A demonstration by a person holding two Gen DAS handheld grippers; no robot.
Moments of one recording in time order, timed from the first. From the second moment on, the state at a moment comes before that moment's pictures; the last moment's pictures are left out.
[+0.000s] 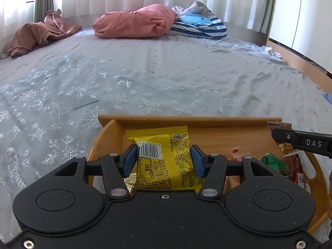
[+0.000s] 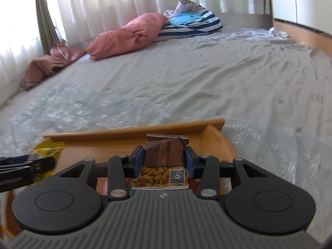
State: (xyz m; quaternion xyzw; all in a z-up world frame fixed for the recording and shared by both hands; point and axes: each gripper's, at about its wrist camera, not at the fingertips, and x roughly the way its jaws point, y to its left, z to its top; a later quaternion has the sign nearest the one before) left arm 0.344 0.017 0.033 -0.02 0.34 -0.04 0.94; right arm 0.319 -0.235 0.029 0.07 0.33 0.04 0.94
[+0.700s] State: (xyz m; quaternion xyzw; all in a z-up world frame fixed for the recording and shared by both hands) left arm 0.356 0.023 0.021 -0.03 0.36 -0.02 0.93; right arm 0.325 -0.243 0.012 0.07 0.33 0.02 0.94
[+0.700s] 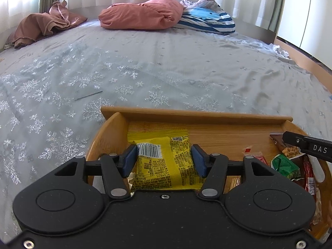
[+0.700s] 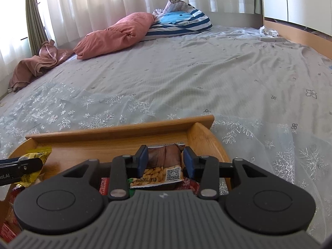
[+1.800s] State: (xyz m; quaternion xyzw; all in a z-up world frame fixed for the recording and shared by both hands) left arm 0.248 0.034 0.087 -0.05 0.31 -0.05 0.95; right arm 0.231 -0.229 0.067 0.09 0.26 0.08 0.96
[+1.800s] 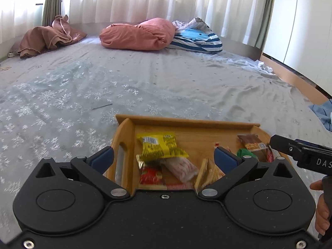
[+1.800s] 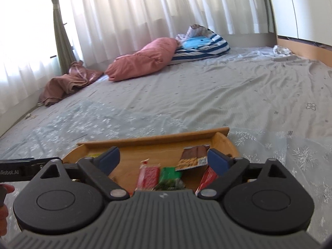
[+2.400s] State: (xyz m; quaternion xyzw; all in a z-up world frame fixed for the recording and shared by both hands) left arm 0.139 0.027 0.094 -0.04 0.32 -0.05 0.95; right arm 0.126 -0.210 0.070 0.02 0.21 0.11 0.97
